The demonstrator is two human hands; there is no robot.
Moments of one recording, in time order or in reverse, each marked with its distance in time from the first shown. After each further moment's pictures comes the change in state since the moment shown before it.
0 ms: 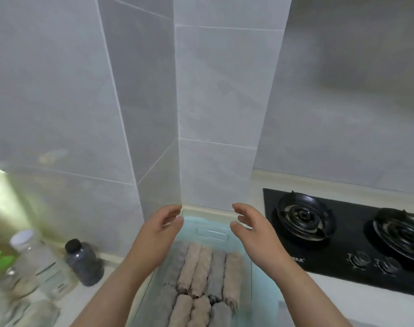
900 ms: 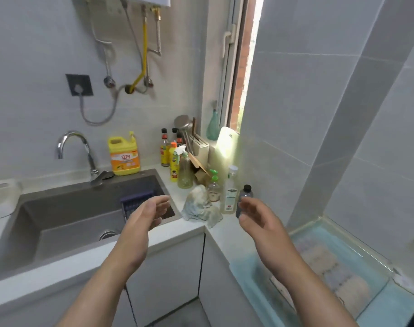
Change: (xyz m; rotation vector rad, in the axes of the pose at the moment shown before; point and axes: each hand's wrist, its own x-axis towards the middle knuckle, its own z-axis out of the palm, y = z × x) left_hand -0.402 0.041 -0.141 -0.136 0.879 -0.094; right_hand -0.229 -0.095 0.124 0.226 -0.761 -0.386
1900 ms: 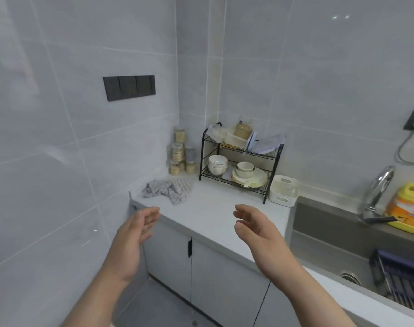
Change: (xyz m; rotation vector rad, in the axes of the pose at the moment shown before) left_hand -0.377 0.068 -0.533 0.205 1.060 -0.040; right_hand -0.198 -0.151 0.590 0.099 -1.065 -0.232
